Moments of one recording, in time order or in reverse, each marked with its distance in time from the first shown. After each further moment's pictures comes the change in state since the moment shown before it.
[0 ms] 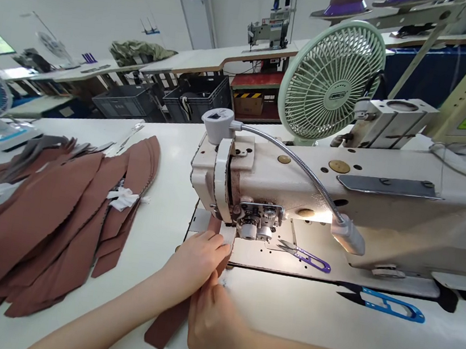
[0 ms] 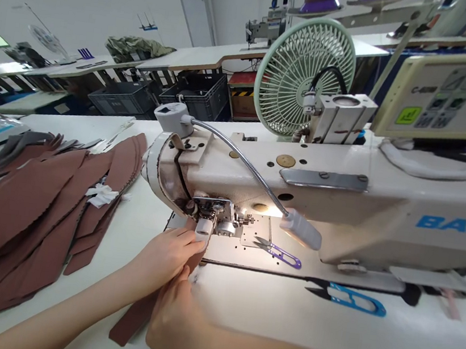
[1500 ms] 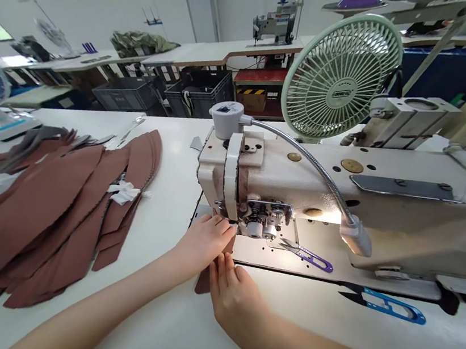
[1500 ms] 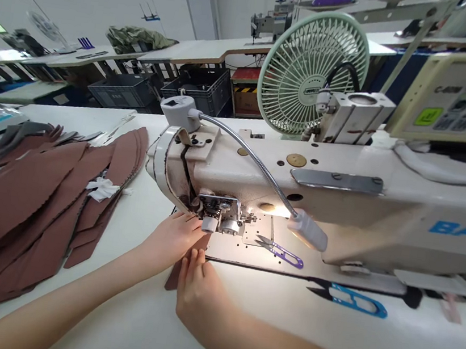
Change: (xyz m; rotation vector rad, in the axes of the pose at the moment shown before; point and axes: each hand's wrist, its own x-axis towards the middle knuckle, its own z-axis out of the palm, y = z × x) left_hand 0.018 -0.008 -0.005 0.112 0.068 0.024; right_hand -0.018 0.034 0.010 -0.050 -0.018 0.008
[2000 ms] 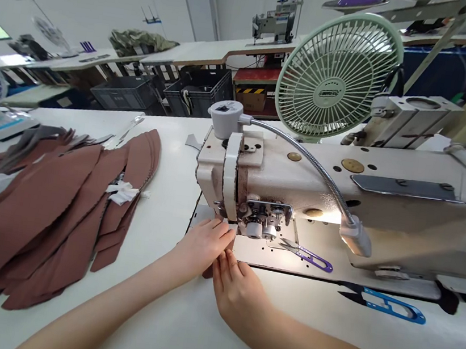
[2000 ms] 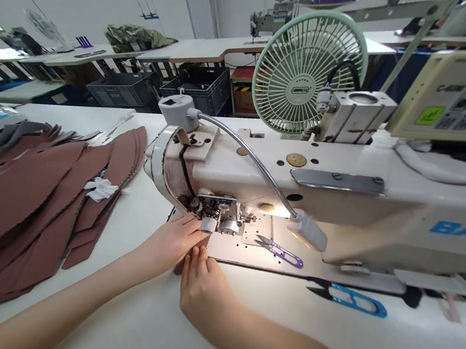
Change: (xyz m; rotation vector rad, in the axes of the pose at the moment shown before) left_hand -0.006 -0.010 0.019 -0.072 0.189 0.085; right_hand 0.000 0.010 0.000 0.016 0.011 0.027
